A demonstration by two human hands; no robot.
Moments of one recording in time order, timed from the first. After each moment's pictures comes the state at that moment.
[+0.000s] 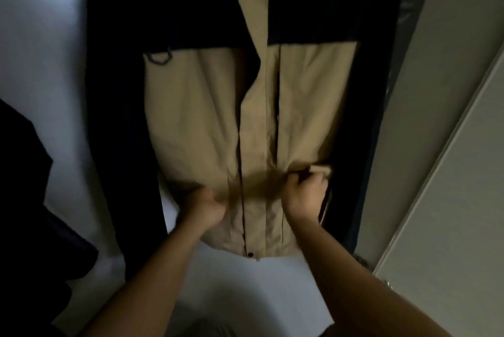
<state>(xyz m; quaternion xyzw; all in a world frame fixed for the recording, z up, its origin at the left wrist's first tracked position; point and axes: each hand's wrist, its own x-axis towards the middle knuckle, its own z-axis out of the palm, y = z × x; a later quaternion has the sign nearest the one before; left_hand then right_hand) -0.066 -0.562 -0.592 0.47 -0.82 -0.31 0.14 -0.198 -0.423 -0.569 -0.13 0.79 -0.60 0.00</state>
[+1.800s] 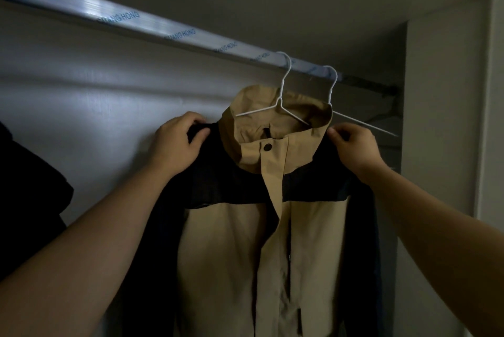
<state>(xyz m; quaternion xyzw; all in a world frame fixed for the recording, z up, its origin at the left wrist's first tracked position) -0.024 -0.660 -0.226 0.15 -0.79 0.04 0.59 -0.317 -0.428 -0.231 -0.44 0.68 -0.57 -0.15</state>
